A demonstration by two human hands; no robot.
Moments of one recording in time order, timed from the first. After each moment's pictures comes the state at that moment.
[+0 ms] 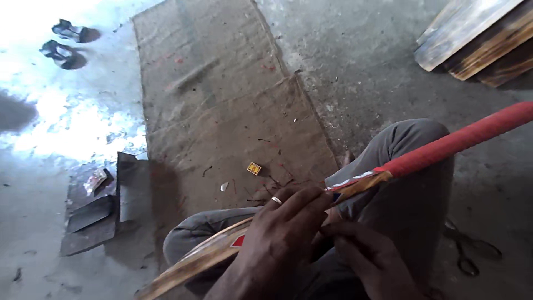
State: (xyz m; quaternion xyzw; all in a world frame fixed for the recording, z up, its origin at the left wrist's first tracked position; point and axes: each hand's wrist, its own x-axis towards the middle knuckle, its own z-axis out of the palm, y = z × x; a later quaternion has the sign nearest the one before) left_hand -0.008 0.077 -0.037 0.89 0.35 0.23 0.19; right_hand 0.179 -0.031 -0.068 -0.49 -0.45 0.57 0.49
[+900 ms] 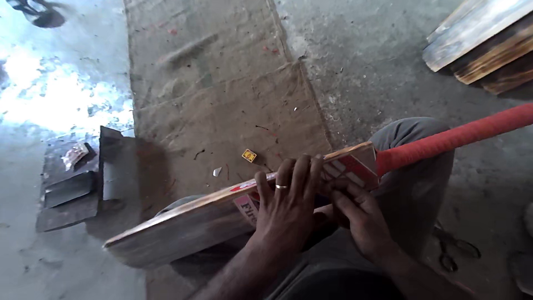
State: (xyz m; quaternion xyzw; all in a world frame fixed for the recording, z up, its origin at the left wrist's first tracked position) left_hand 0.020 0.065 -0.074 0.87 0.49 0.03 0.02; right_hand 0.192 0.012 -0.106 -0.53 -0.38 0.59 0.48
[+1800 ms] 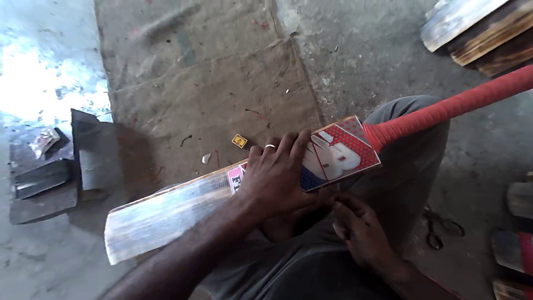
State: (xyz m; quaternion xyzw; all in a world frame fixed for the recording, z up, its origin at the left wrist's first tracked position) left_hand 0.017 0.108 -0.070 0.88 0.45 -0.04 0.13; right_hand 0.198 -0.056 -0.129 -0.52 -0.26 0.66 0.48
